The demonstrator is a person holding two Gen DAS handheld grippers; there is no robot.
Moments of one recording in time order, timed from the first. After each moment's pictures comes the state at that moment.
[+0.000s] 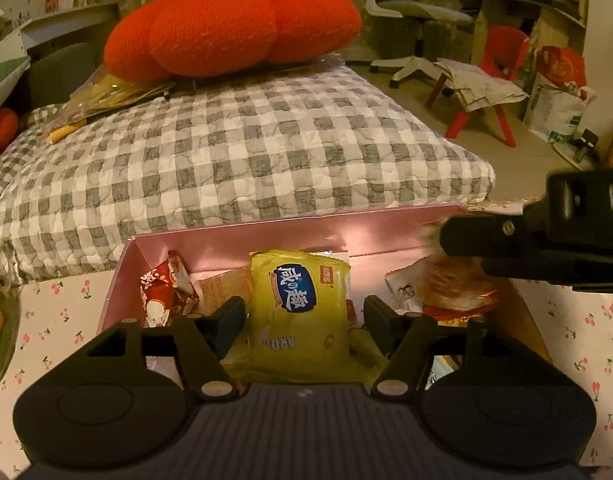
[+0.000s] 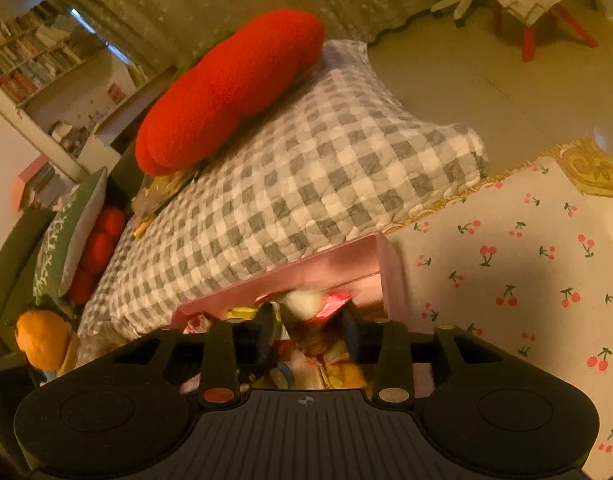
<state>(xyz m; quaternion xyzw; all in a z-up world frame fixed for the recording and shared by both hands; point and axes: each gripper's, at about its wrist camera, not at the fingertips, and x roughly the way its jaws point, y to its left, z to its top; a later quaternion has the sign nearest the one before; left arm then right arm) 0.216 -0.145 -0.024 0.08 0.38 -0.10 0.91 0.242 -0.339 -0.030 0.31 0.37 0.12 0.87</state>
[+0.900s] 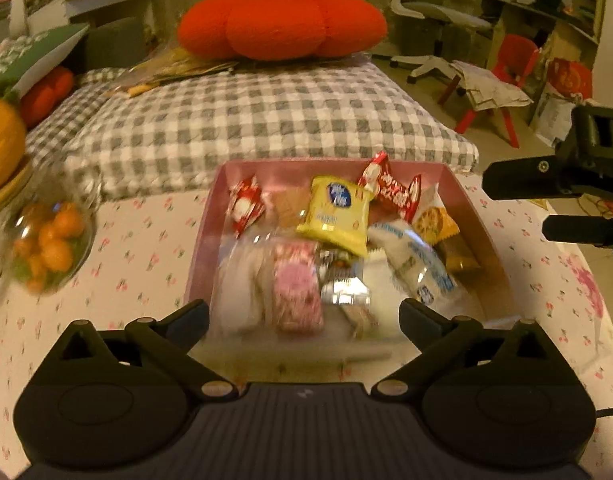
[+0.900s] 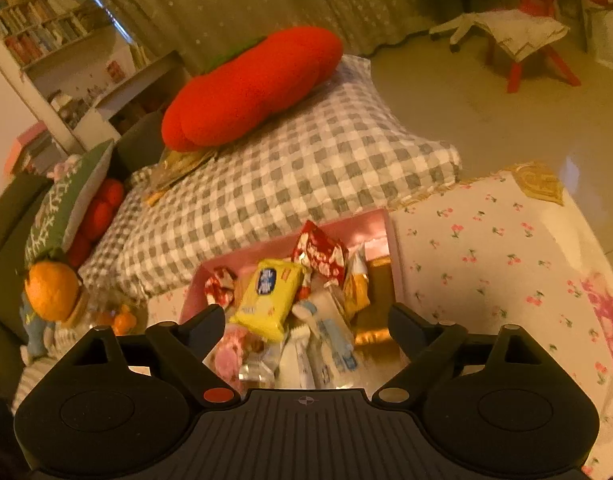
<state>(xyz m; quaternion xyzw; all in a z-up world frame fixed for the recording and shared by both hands) 0.127 -0.094 0.009 0.04 0.41 -0.07 0.91 0.159 -0.310 0.031 0.23 0.39 0.09 0.89</state>
